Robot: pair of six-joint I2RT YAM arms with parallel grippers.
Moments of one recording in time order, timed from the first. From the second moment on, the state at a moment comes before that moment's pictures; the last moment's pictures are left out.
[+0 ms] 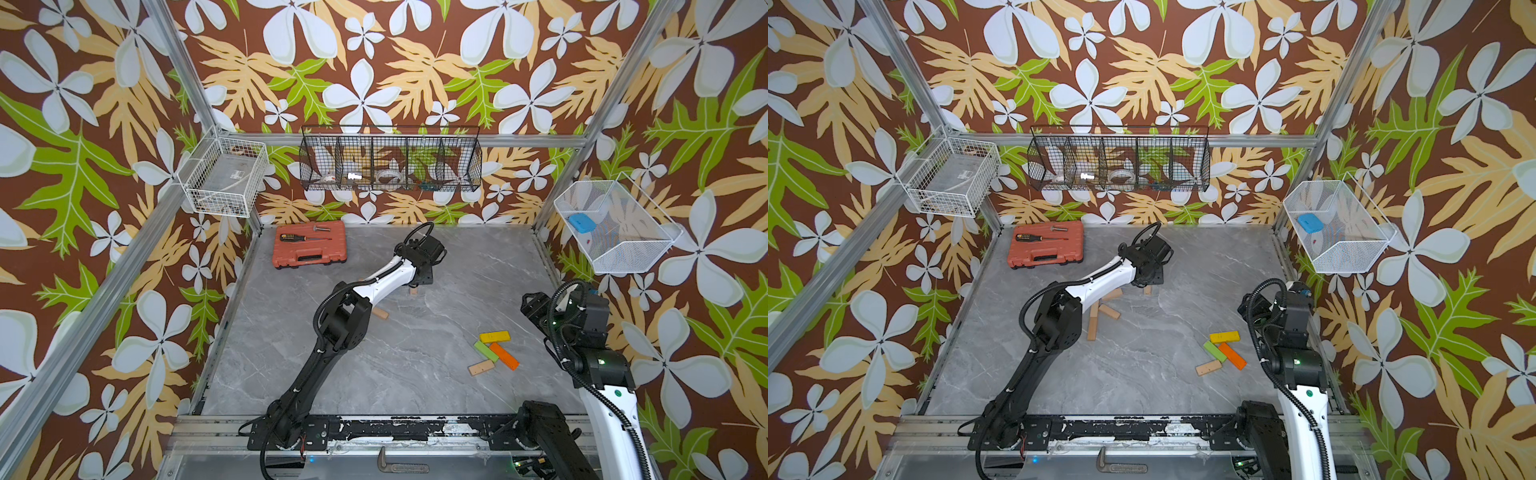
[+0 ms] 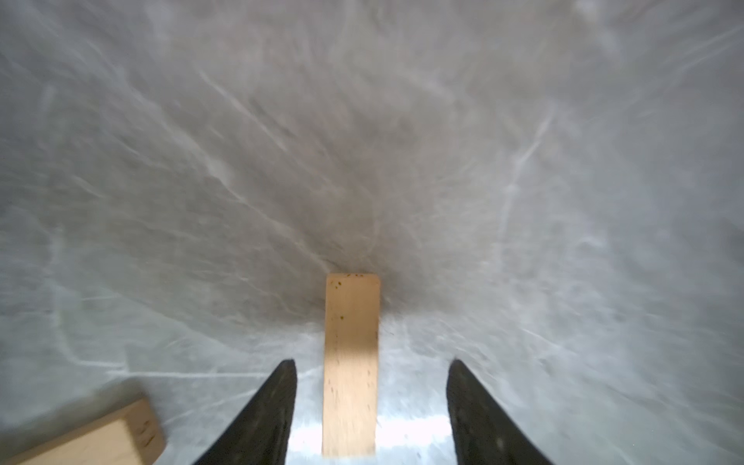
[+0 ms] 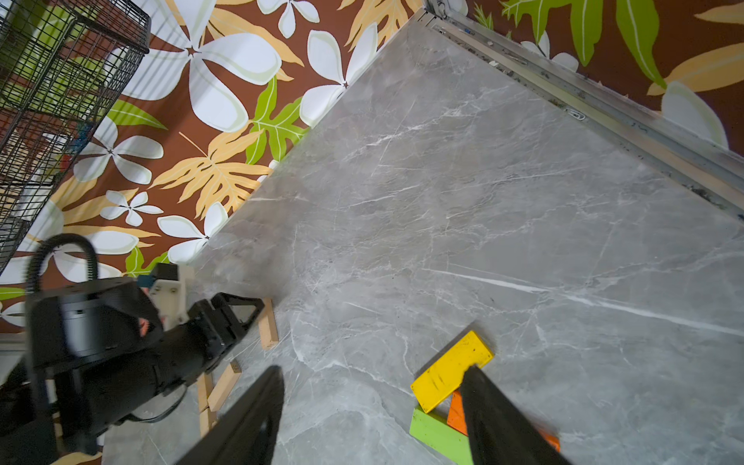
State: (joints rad) left arm -0.72 2.44 2.24 -0.87 -0.25 -0.72; right arm -0.13 0.68 0.81 -0.72 -0.06 0.67
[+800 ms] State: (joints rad) left arm -1.00 1.35 1.06 -0.07 0.11 -0.49; right arm -0.12 0.68 0.77 -0.79 -0.09 0.60
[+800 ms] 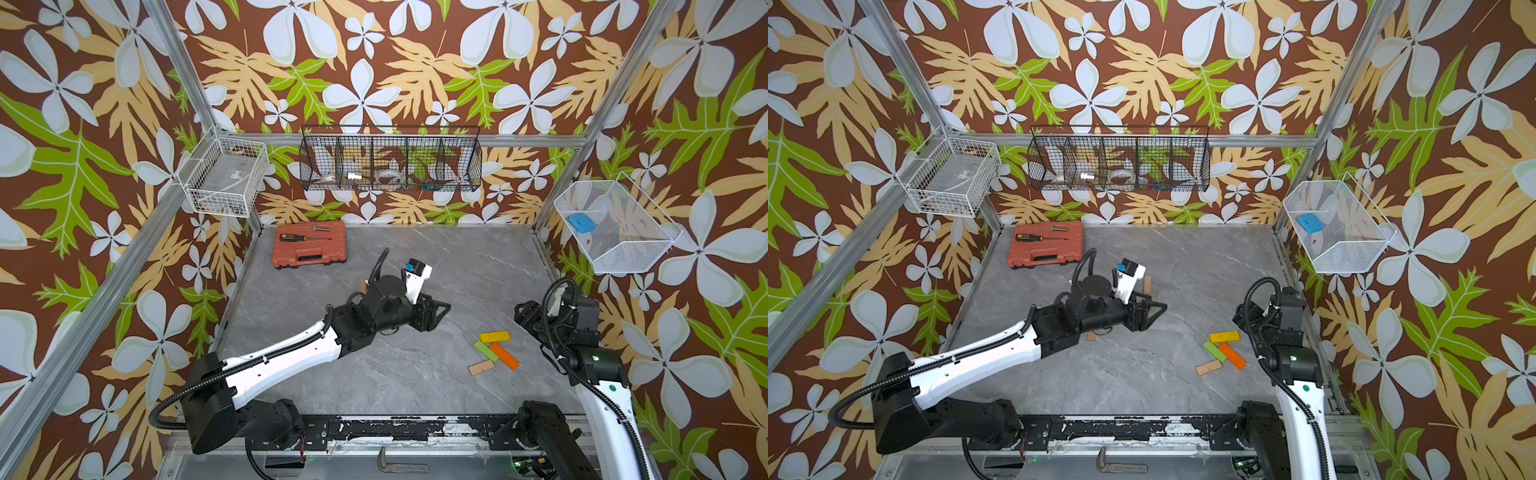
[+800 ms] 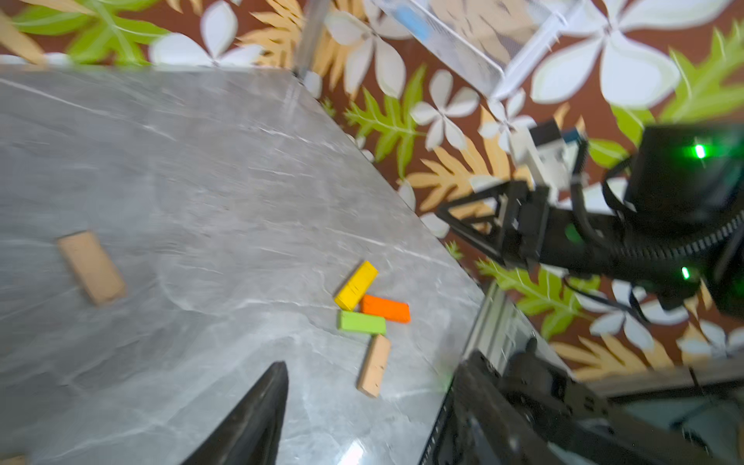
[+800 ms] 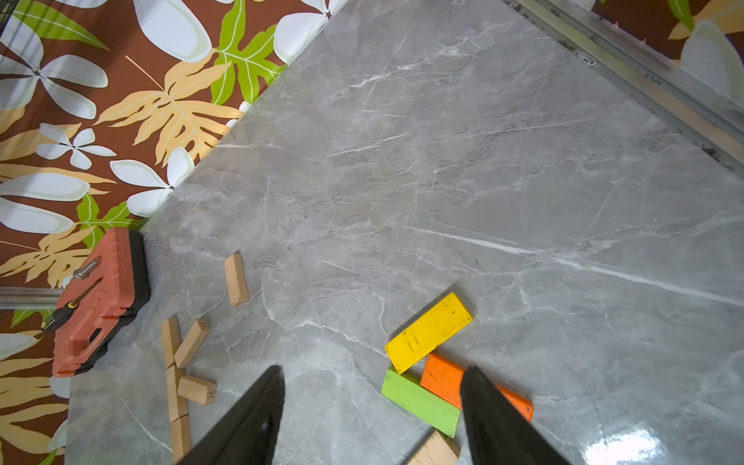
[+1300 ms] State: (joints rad) left arm -1.27 1.92 1.44 -0.21 -0.01 -0.19; right arm -0.13 0.47 0.76 -0.89 0.13 0.63
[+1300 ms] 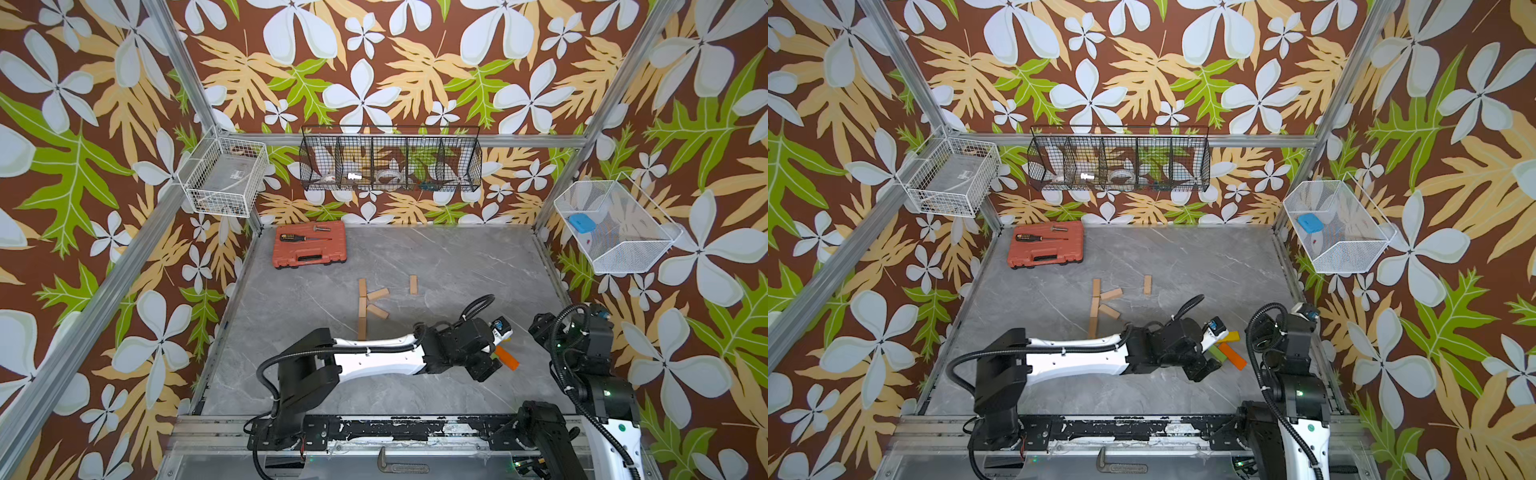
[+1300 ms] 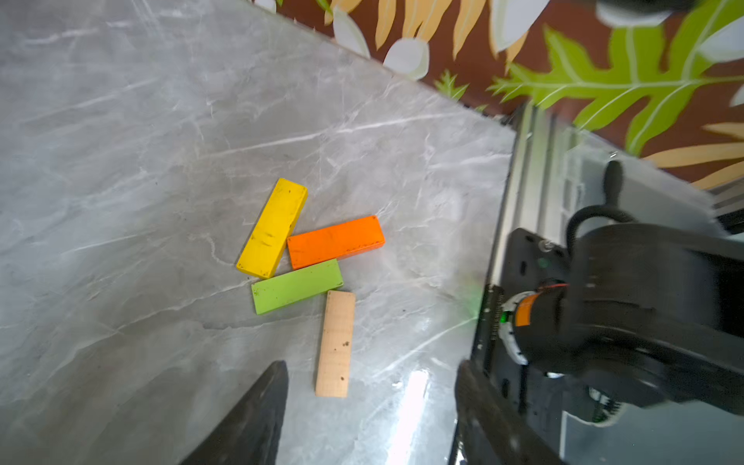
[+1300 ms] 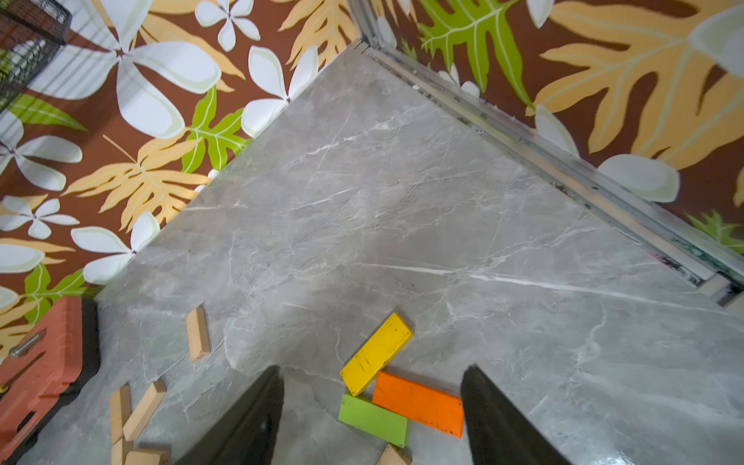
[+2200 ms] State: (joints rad) left arm -1.27 2.34 1.84 -0.54 -0.06 -0.12; right arm -0.13 0.28 0.76 -0.94 0.33 0.68
